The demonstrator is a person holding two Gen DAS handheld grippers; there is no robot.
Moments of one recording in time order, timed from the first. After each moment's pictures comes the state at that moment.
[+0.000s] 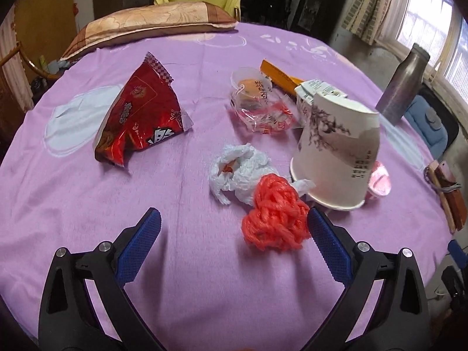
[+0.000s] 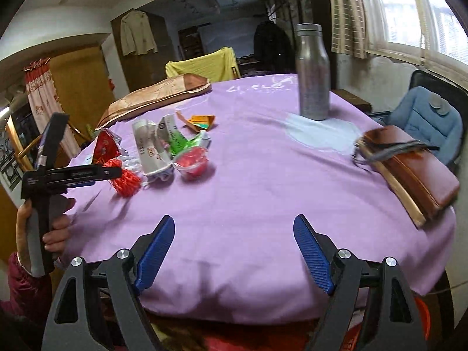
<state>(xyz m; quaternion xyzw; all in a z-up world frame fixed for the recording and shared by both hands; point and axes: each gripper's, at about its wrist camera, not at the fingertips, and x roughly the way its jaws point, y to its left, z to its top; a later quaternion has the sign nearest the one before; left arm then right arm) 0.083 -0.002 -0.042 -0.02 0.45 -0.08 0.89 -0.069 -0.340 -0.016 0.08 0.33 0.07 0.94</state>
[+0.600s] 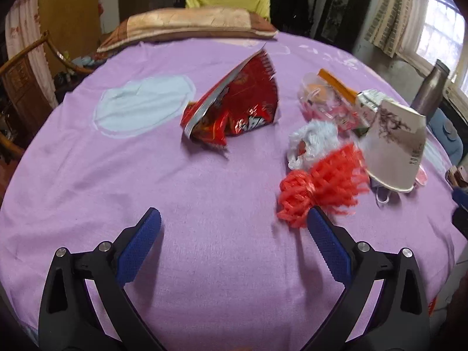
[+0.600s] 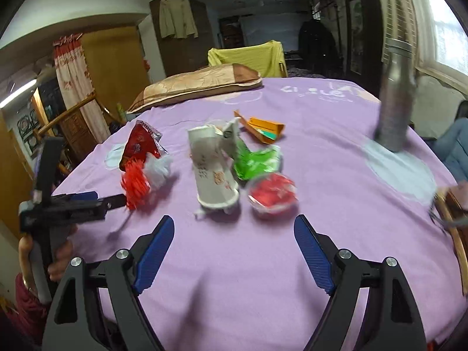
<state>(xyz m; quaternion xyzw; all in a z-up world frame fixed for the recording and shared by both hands) 0.060 0.075 -0.051 -0.02 0.42 -0.03 0.91 0.003 -0.250 -0.001 0.03 0.35 0.16 0.92</state>
